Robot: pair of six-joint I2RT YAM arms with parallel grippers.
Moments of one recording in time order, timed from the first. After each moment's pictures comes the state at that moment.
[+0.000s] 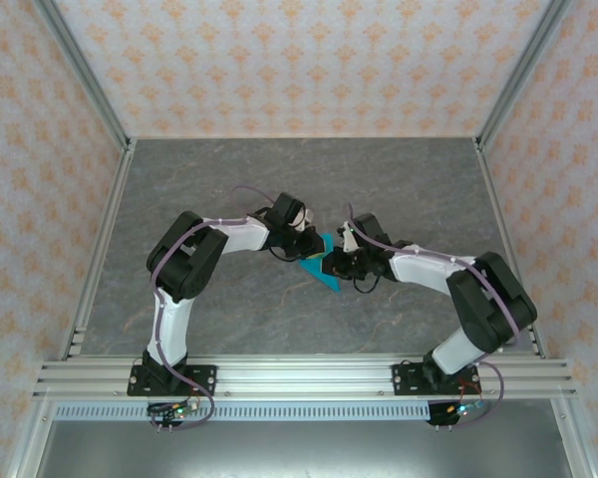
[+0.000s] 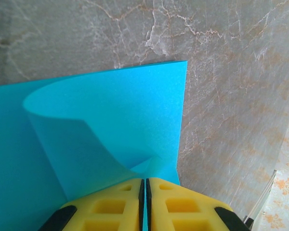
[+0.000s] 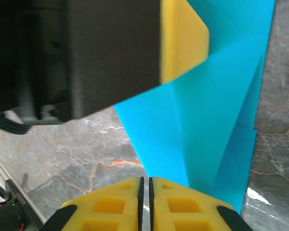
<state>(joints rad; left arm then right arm) -0.54 2.08 1.23 -0.12 0.54 -0.85 0.54 1.58 0.74 -0.13 -0.49 0.68</state>
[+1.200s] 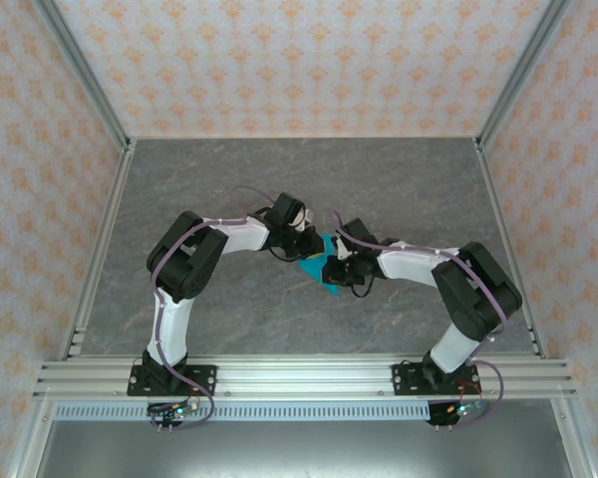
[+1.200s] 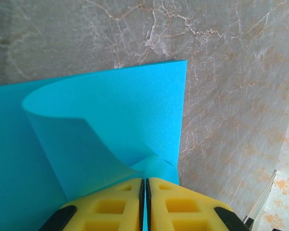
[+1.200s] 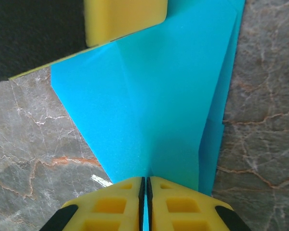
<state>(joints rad) -0.54 2.08 1.23 -0.12 0.54 -0.84 0.60 1.65 0.80 -0.27 -0.35 0.59</state>
